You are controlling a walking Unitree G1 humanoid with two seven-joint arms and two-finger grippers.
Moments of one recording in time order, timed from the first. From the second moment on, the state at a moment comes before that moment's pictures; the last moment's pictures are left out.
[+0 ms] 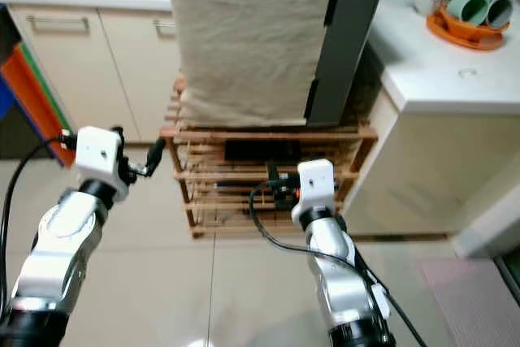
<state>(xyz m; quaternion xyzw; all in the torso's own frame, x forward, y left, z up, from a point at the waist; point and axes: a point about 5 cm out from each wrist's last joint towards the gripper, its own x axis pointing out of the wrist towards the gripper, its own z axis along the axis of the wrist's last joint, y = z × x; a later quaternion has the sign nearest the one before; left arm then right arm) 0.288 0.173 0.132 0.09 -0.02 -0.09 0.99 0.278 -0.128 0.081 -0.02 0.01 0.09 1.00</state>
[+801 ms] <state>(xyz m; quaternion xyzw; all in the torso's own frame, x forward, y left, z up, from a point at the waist) 0.288 0.159 0.131 0.08 -0.02 -0.13 0.99 0.283 -0.139 0.080 -0.01 0.01 0.08 1.00</state>
